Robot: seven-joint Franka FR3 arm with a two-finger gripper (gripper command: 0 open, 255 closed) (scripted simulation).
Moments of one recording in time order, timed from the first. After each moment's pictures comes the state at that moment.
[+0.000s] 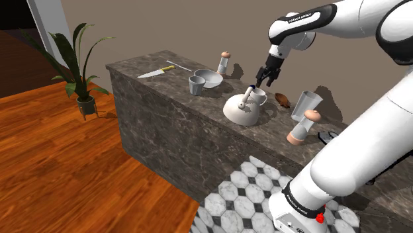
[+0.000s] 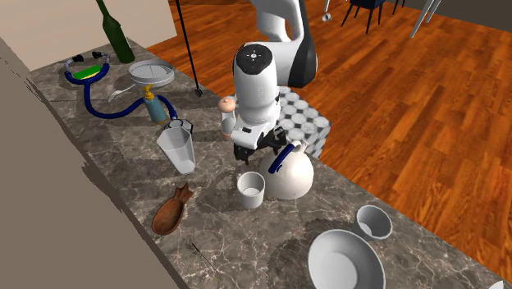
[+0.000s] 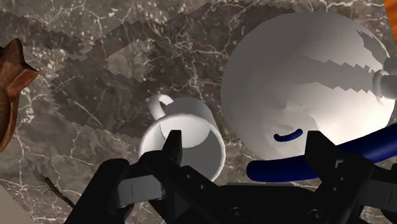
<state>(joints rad) -0.14 -0.07 -0.52 -2.09 0.02 1.97 -0.44</state>
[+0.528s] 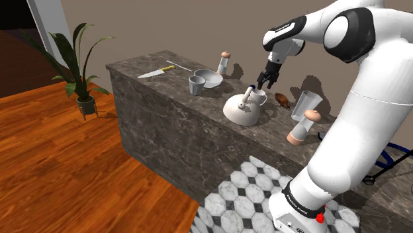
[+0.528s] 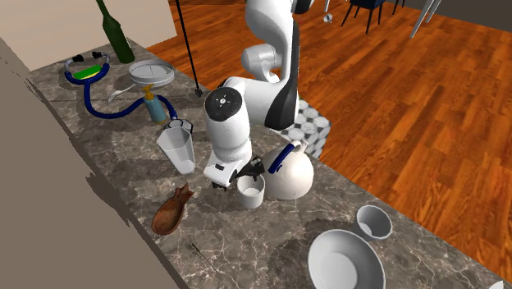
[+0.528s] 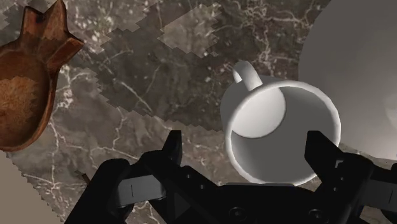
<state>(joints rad) -0.22 0.24 -0.57 -1.88 0.15 1.99 -0.62</state>
